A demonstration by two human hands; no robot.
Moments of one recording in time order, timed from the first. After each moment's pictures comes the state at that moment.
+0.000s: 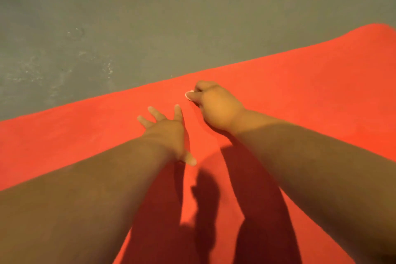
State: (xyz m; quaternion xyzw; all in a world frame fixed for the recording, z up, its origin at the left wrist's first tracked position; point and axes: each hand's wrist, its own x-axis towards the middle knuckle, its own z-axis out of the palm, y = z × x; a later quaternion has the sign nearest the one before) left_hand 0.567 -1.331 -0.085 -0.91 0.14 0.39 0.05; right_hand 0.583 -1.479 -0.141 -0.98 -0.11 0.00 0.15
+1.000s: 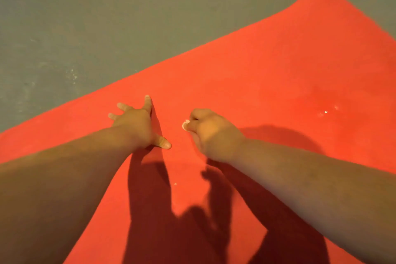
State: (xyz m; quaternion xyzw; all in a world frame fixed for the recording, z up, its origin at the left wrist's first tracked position) left_hand 0.573 -1.326 -0.099 -0.93 0.15 0.34 0.08; right_hand 0.459 -1.481 -0.127 -0.97 -0.05 0.01 0.24
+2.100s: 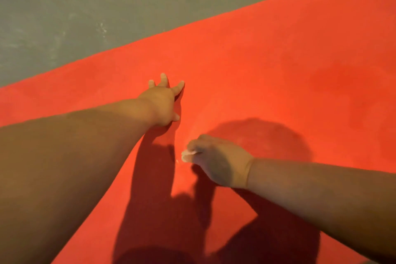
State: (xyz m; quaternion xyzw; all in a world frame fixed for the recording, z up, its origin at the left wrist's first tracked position) left_hand 0.533 -1.281 -0.098 -0.89 0.28 0.34 0.08; right_hand 0.360 -1.392 -0.118 -0.95 -0.25 0.11 0.18
